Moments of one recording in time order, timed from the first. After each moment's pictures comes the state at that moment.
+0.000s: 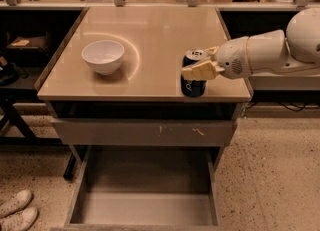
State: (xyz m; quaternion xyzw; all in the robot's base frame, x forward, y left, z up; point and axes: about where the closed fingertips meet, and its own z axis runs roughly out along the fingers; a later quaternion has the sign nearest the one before) arm 0.592 -0.084 0.888 -0.44 0.72 0.31 0.43
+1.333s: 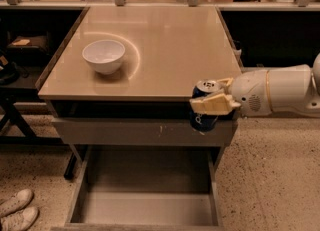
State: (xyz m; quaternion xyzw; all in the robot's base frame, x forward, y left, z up) arm 0.500 -0.107 0.865 -0.40 0.76 0.32 0.40
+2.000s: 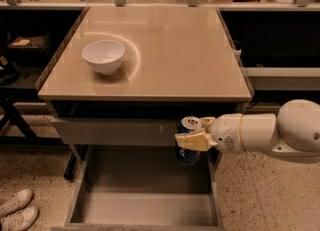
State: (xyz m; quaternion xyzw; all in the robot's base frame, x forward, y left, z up) arm 0.470 -0.073 0.764 -0.36 0.77 0.35 0.38
